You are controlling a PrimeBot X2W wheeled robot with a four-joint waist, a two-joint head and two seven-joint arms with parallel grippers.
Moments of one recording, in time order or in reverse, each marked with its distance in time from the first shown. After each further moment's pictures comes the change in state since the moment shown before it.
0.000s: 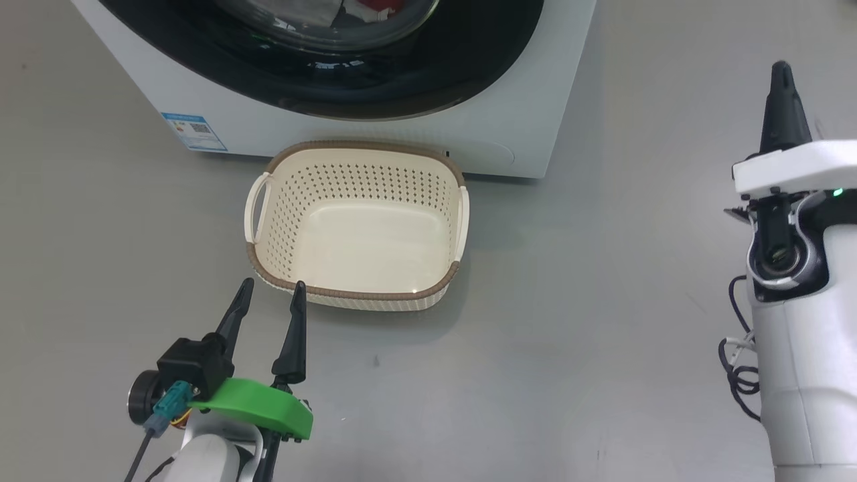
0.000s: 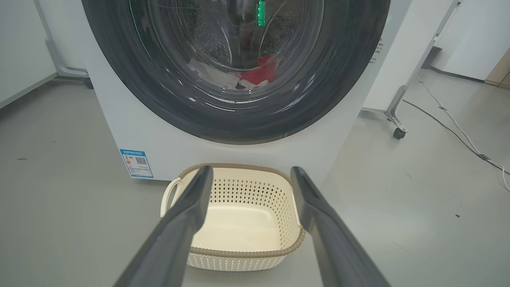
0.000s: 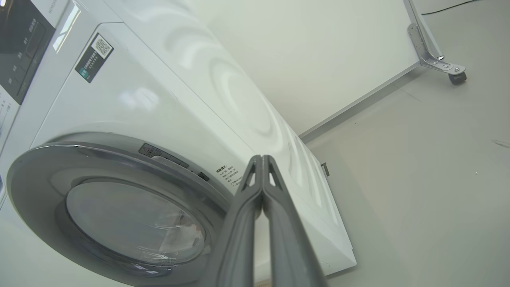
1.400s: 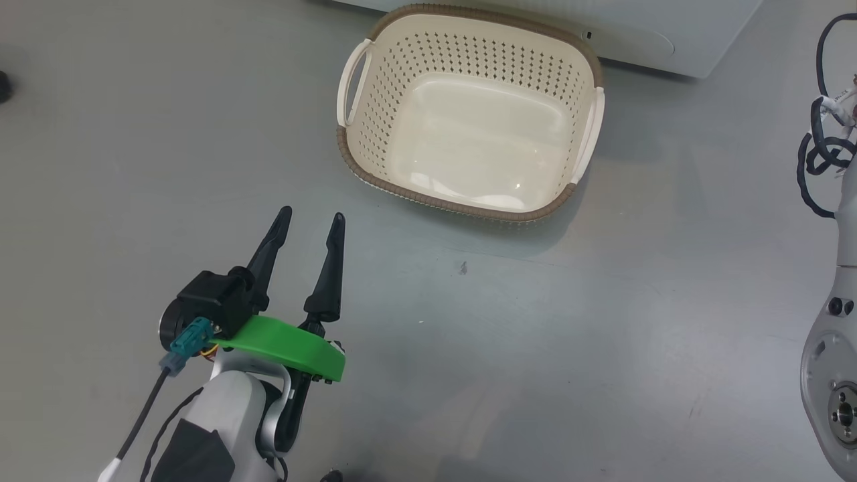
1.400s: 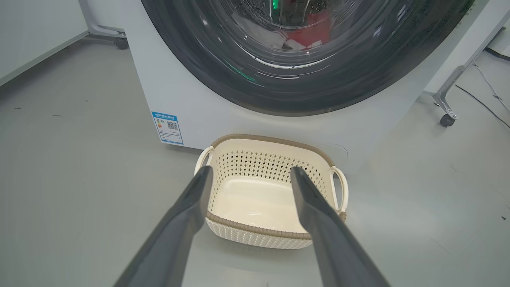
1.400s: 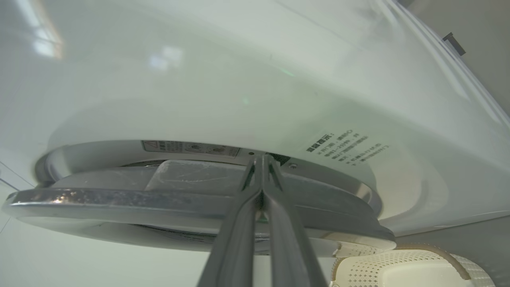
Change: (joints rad) left arm -0.171 -0.008 -0.112 -0.006 -0.105 -0.004 0.000; right arm -0.580 -0.044 -0.062 0.186 0.241 -0.108 0.359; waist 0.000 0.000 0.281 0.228
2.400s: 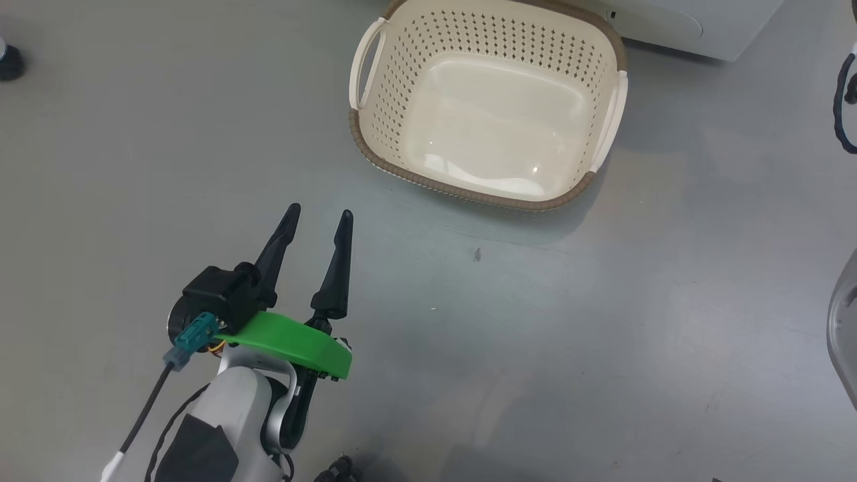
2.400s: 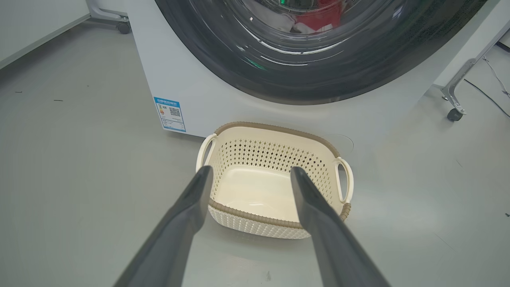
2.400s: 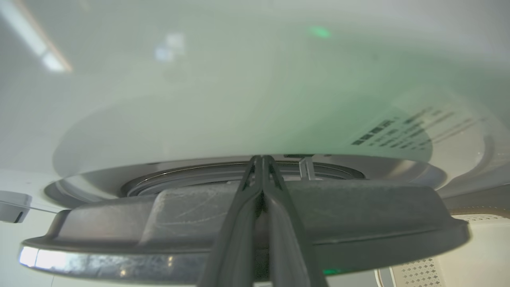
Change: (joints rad) left arm -0.016 -0.002 -0.026 0.008 -0.033 0.001 0.000; right arm -0.179 0.000 -0.030 0.151 0.123 -0.027 0.120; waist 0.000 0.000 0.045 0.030
